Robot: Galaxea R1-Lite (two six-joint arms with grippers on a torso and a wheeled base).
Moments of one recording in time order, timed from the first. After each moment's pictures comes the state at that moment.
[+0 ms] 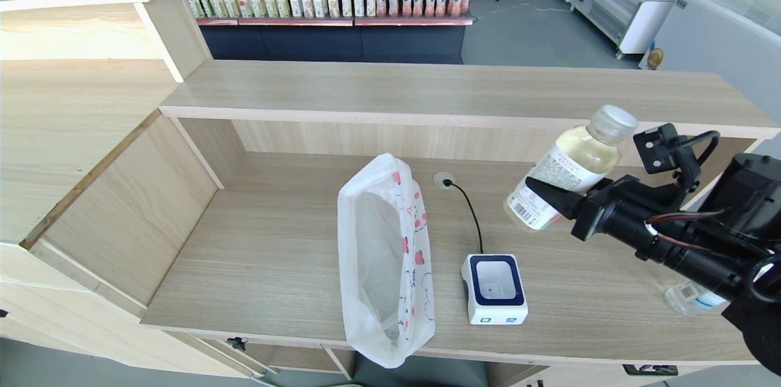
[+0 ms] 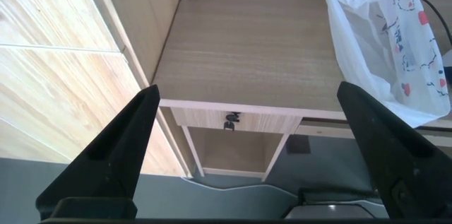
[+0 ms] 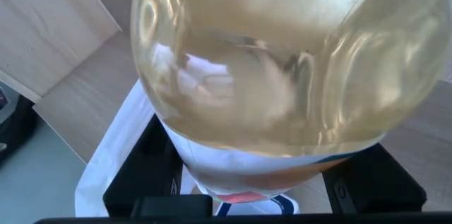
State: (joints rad) left arm 0.00 0.00 0.00 0.00 0.00 0.00; right arm 0.27 1.67 -0.47 -1.30 0.34 0.02
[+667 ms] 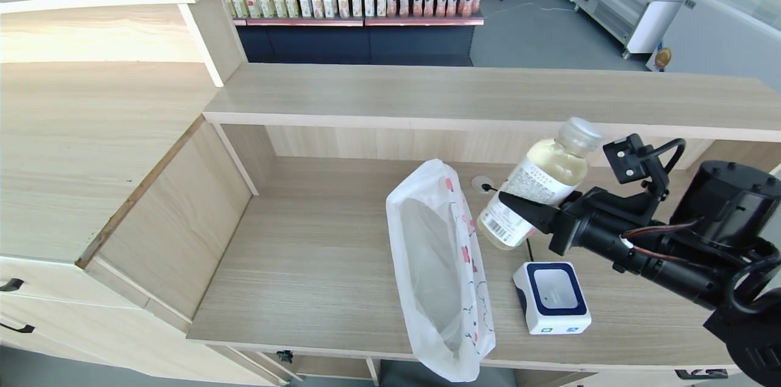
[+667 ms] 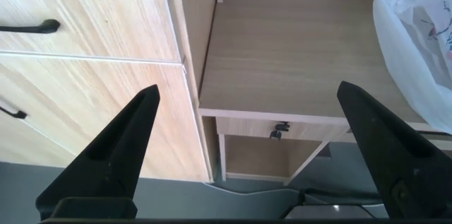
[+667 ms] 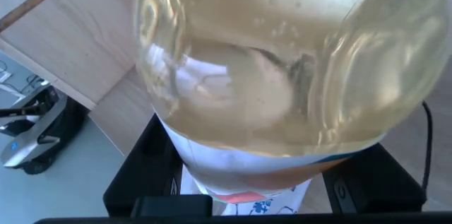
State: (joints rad) left arm 0.00 0.00 0.00 0.00 0.00 0.00; right arm 0.37 1.70 -0.47 -1.28 0.36 0.09
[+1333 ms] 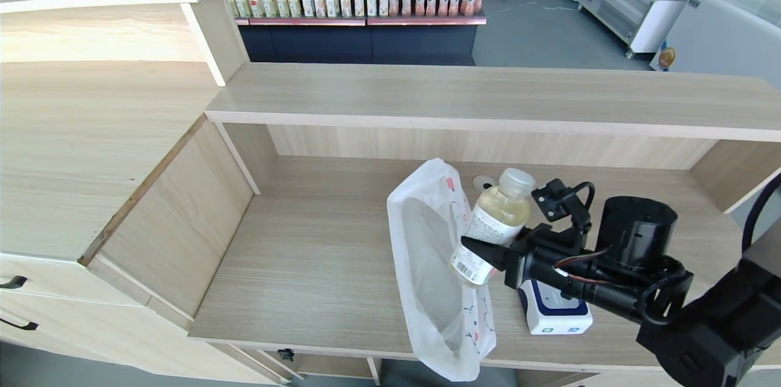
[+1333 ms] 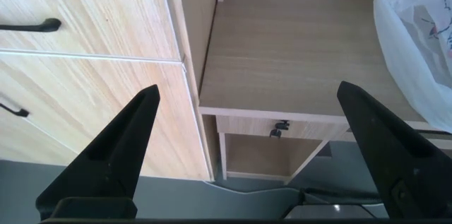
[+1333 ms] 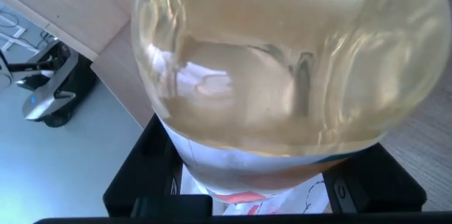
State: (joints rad) left arm 0.00 0.00 0.00 0.00 0.00 0.00; right arm 0.45 1.94 -0.49 -1.33 0.35 0.06
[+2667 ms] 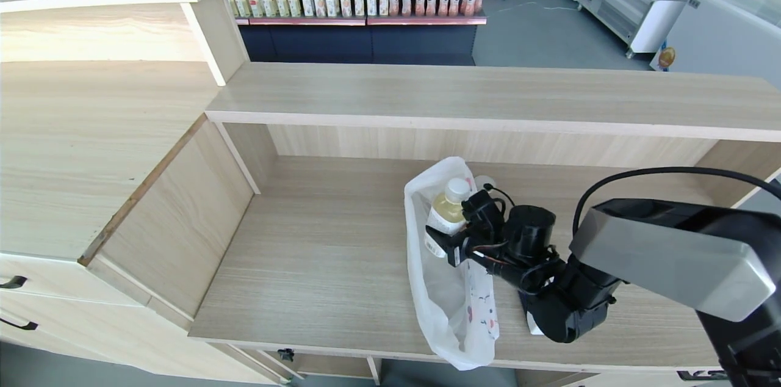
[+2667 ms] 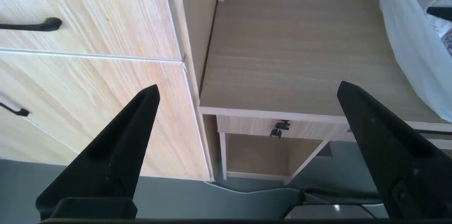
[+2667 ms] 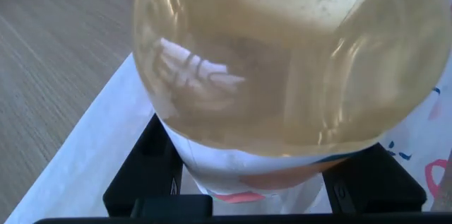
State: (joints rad) left arm 0.00 0.00 0.00 0.00 0.00 0.00; right arm 0.46 2.41 -0.93 -1.44 0.20 -0.16
